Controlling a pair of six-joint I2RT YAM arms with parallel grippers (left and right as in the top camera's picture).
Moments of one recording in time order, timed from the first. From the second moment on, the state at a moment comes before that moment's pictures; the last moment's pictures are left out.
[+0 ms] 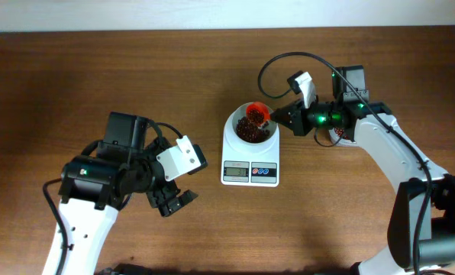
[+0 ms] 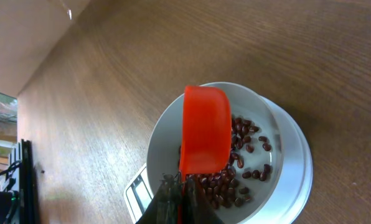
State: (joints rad) left arm -0.19 1.15 1.17 -1.22 0.42 0.86; right arm 0.12 1.76 1.18 -0.40 -0.90 -0.21
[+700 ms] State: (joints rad) left arm -0.19 1.15 1.17 -1.22 0.42 0.86; right arm 0.12 1.76 1.18 -0.39 -0.90 -0.21
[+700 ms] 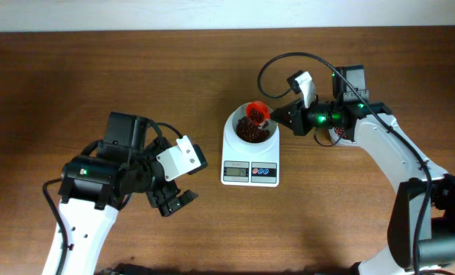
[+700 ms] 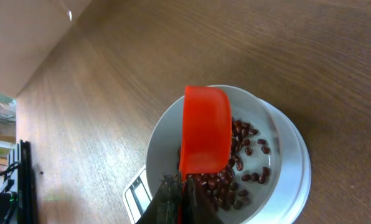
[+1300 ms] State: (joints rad) left arm -0.19 1.15 1.17 -1.22 0.42 0.86; right arm 0.12 1.76 1.18 -0.38 -0.94 -0.26
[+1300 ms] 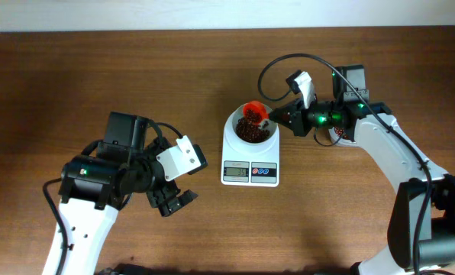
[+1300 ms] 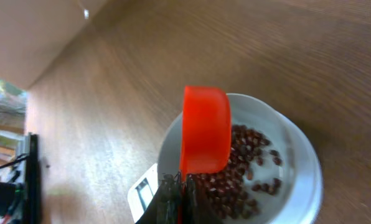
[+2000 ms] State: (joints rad) left arm -0.19 1.15 1.17 -1.22 0.42 0.86; right arm 0.12 1.76 1.18 -0.42 -0.93 -0.29
